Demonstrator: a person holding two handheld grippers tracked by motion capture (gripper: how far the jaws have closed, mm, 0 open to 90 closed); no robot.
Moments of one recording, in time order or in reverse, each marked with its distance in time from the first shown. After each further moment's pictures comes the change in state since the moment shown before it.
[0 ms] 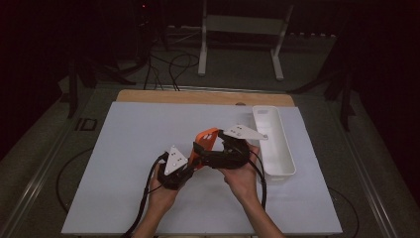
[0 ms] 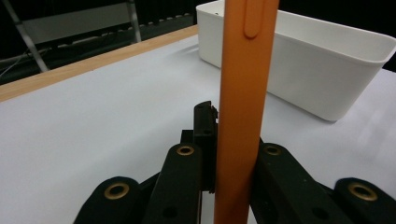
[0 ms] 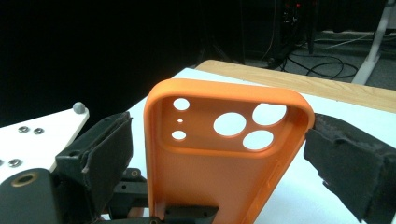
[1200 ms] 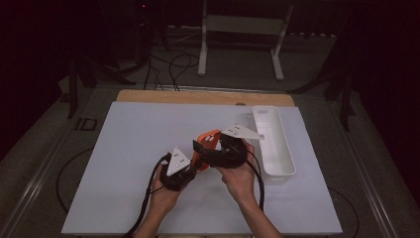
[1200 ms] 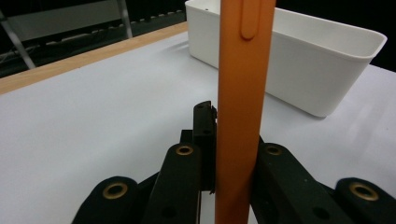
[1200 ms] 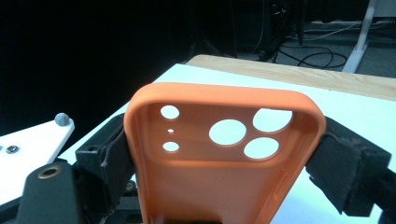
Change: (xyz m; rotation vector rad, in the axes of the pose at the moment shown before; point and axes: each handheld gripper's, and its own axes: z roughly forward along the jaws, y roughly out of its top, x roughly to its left) left arm -0.004 -0.001 0.003 0.012 -0.030 0.002; right arm 0.001 -0.003 0.008 0.017 -0.044 0.034
